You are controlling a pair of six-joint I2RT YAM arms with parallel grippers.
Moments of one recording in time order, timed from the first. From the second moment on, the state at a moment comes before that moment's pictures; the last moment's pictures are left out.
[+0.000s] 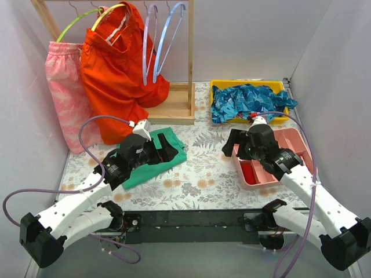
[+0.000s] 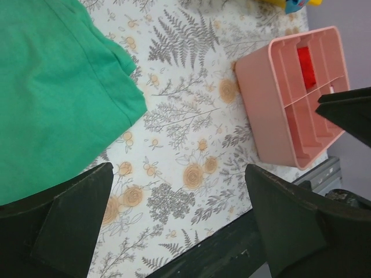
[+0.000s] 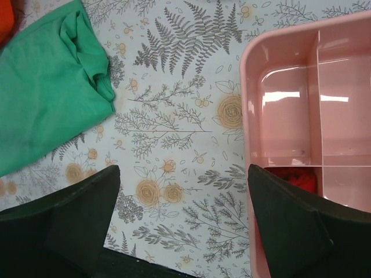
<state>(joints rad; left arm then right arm) -0.68 0.88 0.70 -0.29 -0.02 -0.75 0.54 0.90 0.81 -0.59 0.06 0.55</state>
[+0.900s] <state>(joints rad) -0.68 0.85 0.70 -0.40 0.01 -0.60 0.32 1.50 1.36 -0.49 0.19 0.40</state>
